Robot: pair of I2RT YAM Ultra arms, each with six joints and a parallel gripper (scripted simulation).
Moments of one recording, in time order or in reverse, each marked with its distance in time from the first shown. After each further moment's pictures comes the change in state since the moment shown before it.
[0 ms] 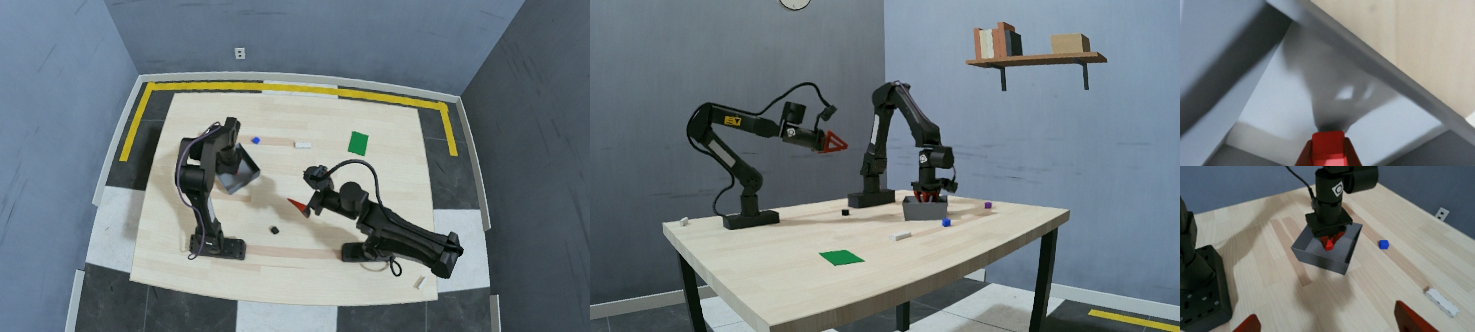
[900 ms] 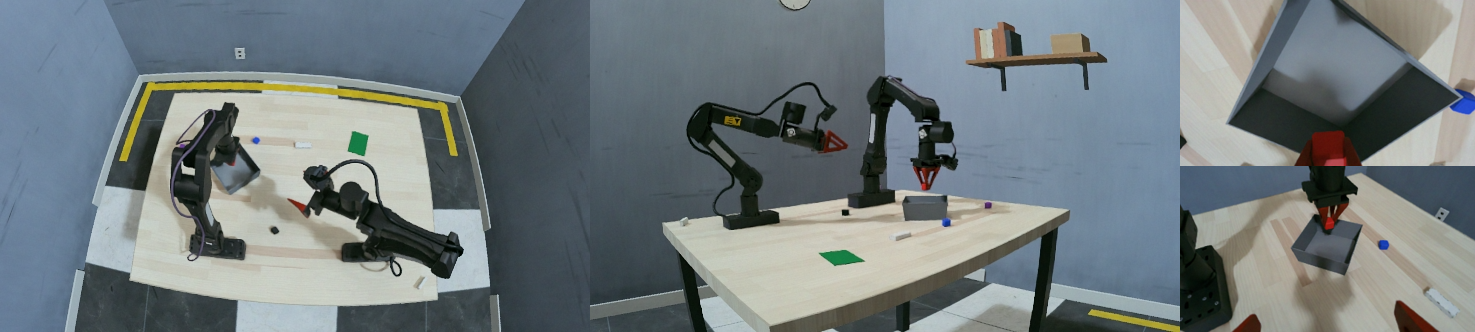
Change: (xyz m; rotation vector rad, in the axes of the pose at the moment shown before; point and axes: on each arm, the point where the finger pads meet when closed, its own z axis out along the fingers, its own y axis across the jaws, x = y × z) left arm 0.001 0.002 -0.081 -0.006 -0.002 0.013; right arm 0.000 0.000 0.000 0.000 -0.001 0.000
